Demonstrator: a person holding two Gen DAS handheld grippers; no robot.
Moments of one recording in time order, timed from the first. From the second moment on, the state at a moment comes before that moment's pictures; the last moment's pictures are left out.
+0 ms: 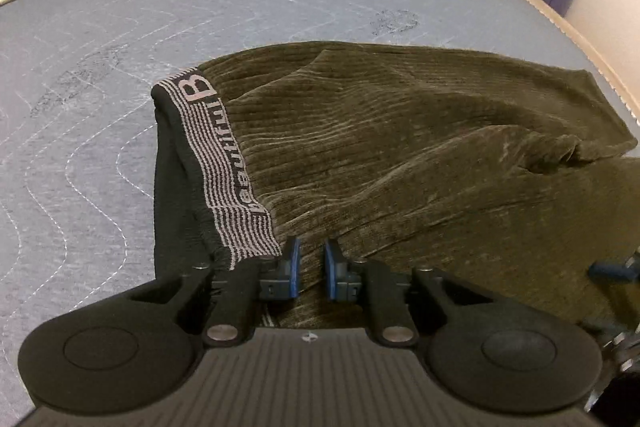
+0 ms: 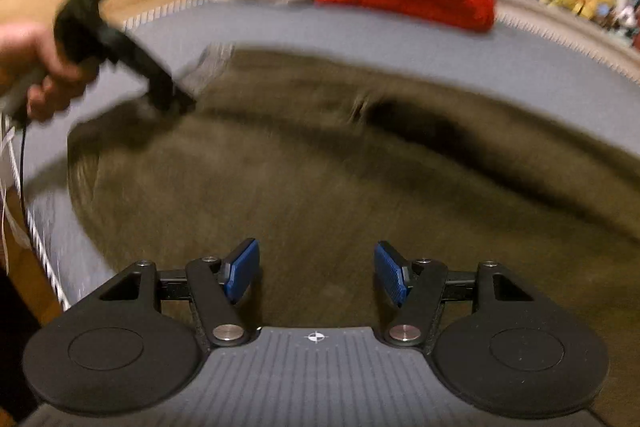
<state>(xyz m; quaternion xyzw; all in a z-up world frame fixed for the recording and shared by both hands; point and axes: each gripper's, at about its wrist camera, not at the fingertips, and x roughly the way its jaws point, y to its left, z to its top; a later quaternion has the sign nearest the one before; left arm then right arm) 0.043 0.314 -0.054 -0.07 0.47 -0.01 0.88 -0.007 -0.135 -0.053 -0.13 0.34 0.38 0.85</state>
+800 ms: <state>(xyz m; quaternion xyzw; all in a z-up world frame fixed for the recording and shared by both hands) 0.045 0.322 -0.027 -0.08 0.44 0.04 0.89 -0.085 -0.075 -0.051 -0.24 0.25 0.55 0.76</state>
